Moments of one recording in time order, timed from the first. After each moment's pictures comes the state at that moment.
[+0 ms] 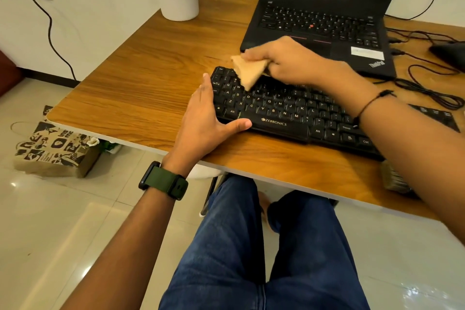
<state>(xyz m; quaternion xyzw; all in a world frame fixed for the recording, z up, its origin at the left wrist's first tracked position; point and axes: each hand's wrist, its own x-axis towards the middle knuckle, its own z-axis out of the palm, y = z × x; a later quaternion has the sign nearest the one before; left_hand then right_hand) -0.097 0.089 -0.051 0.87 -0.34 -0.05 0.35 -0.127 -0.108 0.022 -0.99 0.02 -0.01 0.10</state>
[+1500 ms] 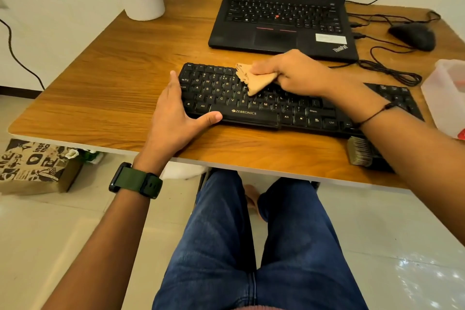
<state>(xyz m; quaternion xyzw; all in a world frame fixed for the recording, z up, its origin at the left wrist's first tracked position) -0.101 0.089 -0.049 0.87 -0.33 -0.04 0.36 -0.197 -0.140 0.004 -0.99 0.05 -0.01 0.10</state>
